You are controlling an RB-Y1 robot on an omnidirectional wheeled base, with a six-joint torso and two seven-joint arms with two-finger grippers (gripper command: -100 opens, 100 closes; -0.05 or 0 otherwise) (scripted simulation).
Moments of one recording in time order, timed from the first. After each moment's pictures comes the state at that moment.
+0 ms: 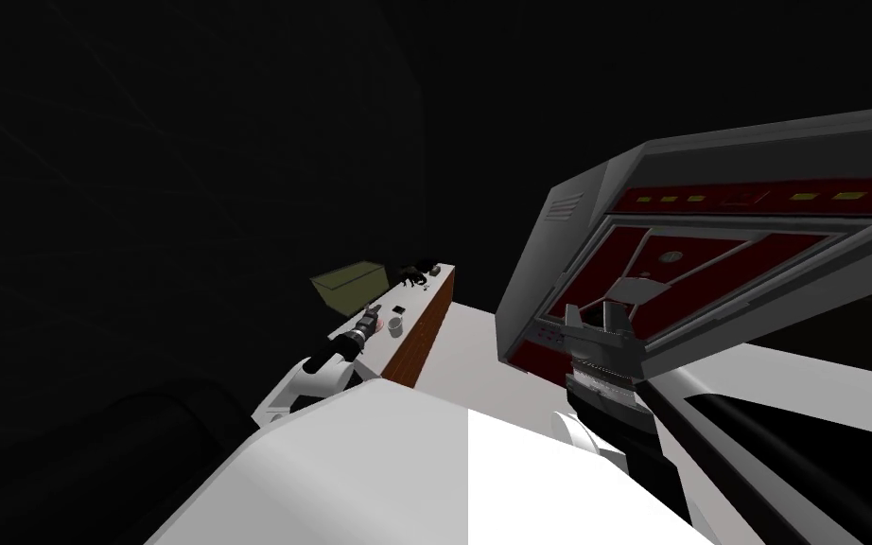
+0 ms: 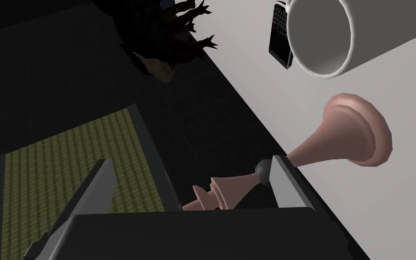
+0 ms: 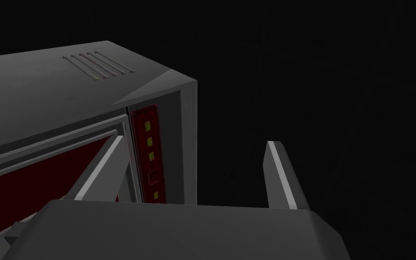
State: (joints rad) left arm 0.60 0.26 0.18 -2.26 0.20 0.47 -0.09; right arm 0.51 -0.02 -0.04 -2.24 -0.02 -0.58 -0.06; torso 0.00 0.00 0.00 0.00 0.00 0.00
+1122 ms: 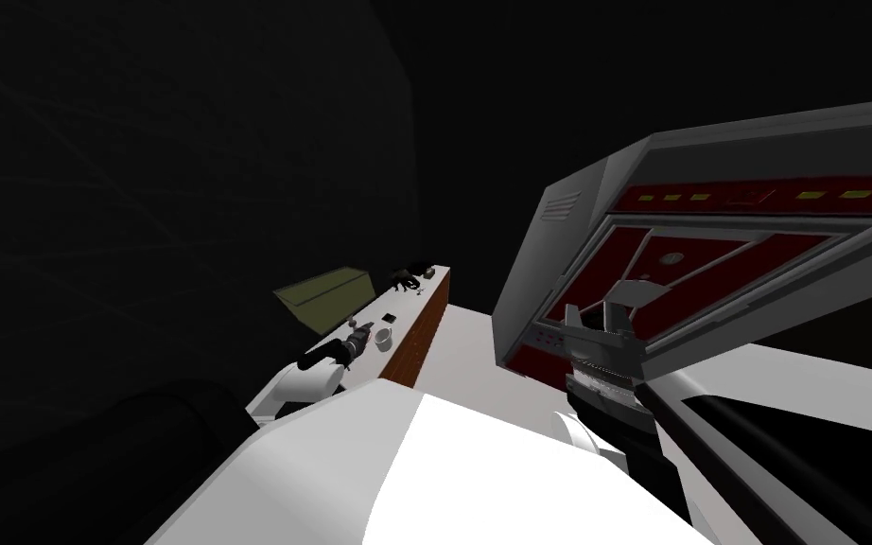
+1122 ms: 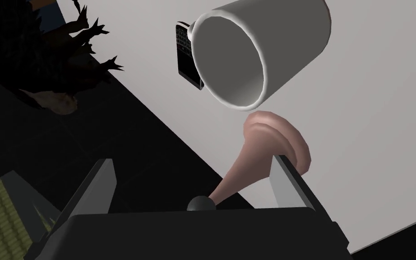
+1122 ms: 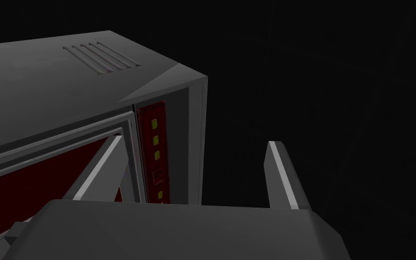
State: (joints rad) left arm 0.64 0.27 0.25 -2.27 0.27 0.80 -0.13; right arm 0.51 -0.02 -0.04 -2.24 -0.02 -0.58 -0.06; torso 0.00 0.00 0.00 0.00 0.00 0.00
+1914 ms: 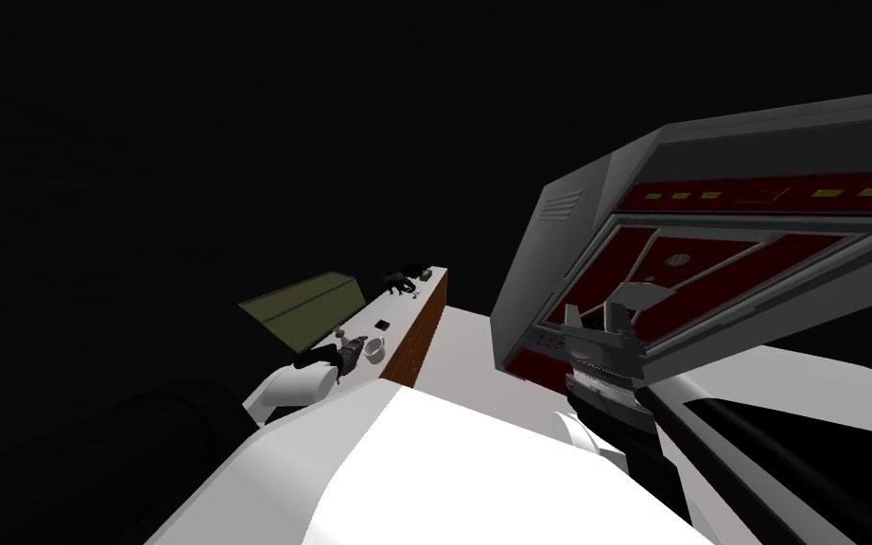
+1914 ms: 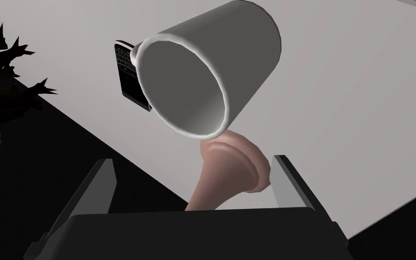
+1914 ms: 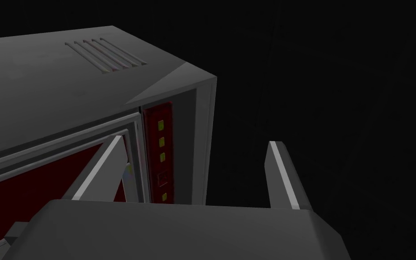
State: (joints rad) left arm 0.67 0.26 0.29 -2.27 0.32 1.02 -0.15; right arm 0.51 -0.02 -0.04 -2.24 -0.02 -0.58 -0.06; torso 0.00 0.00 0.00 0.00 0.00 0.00
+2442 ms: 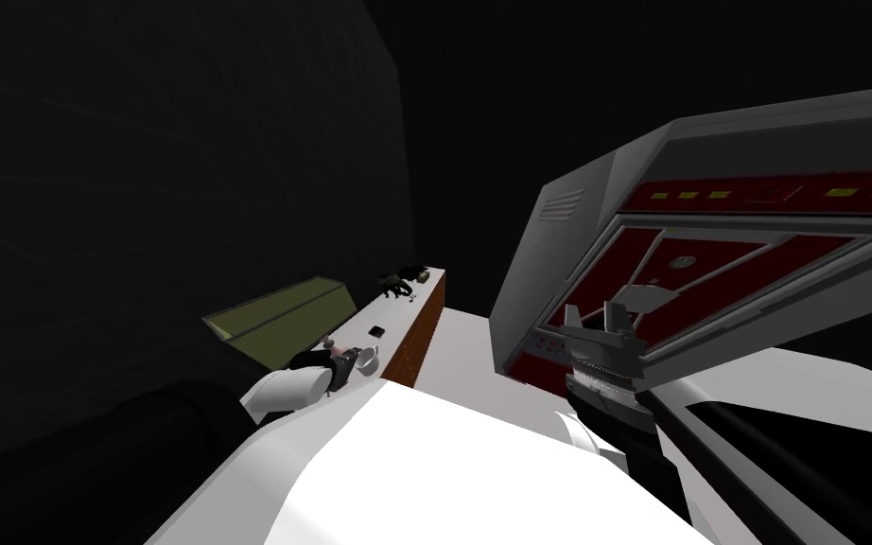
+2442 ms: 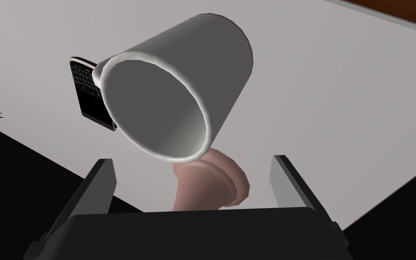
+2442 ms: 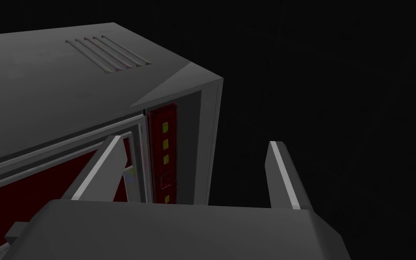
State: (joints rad) left arm 0.69 0.26 0.33 -2.27 0.37 1.18 -0.17; right arm 0.51 -0.02 -0.04 -2.24 -0.02 -0.58 -0.06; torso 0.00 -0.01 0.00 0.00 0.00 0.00
